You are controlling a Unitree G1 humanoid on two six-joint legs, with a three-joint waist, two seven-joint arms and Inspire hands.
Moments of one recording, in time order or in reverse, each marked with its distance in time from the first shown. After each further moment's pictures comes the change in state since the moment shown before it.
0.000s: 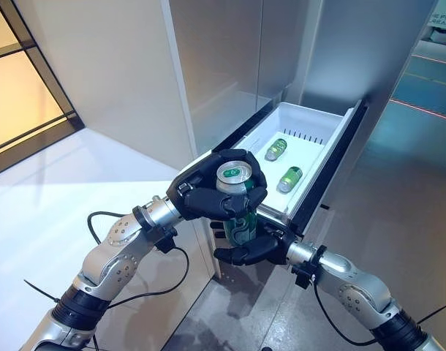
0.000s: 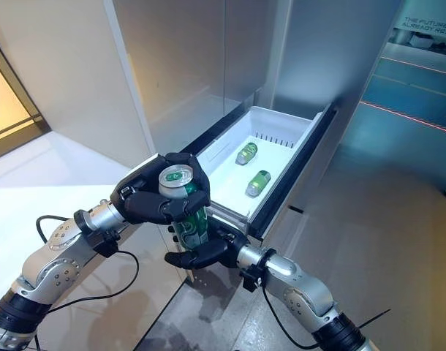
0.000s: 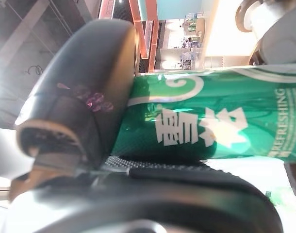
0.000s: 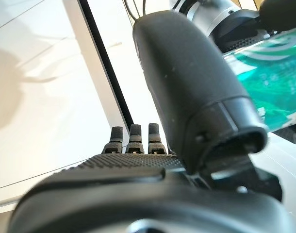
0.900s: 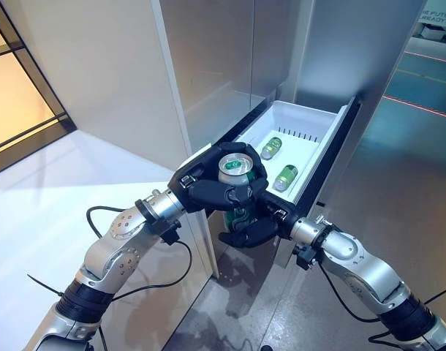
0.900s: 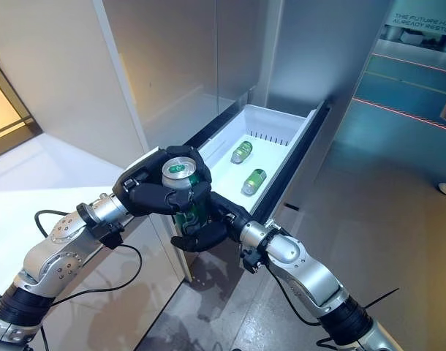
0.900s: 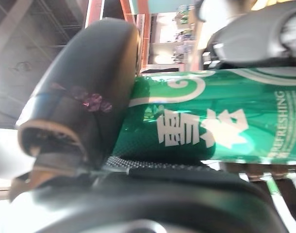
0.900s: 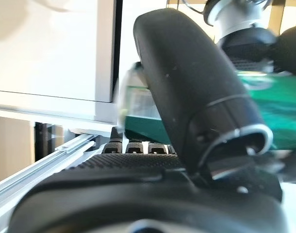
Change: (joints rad) left arm -0.045 -0.028 0.013 0.016 0.060 0.075 0.052; right arm -0.128 -0.078 -0.001 -0.104 -0.253 -0.043 -0.080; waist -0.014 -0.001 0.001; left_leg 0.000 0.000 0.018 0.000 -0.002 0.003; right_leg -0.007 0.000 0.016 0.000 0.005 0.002
